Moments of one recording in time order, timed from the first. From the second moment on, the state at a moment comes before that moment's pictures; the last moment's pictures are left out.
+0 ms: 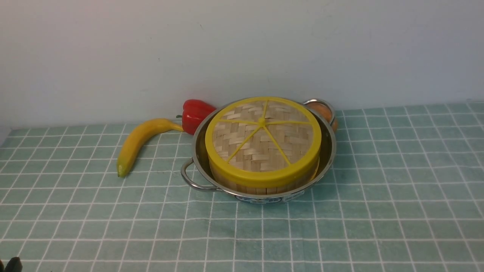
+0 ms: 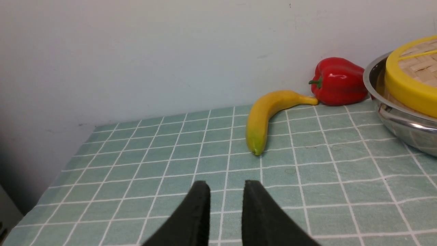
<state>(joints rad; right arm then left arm) -0.08 0.04 0.01 -0.15 0.09 0.36 0.08 0.02 0.01 0.03 0.21 0.12</state>
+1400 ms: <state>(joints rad) -0.08 0.04 0.01 -0.14 0.09 0.36 0.08 0.02 0.01 0.03 0.21 0.12</state>
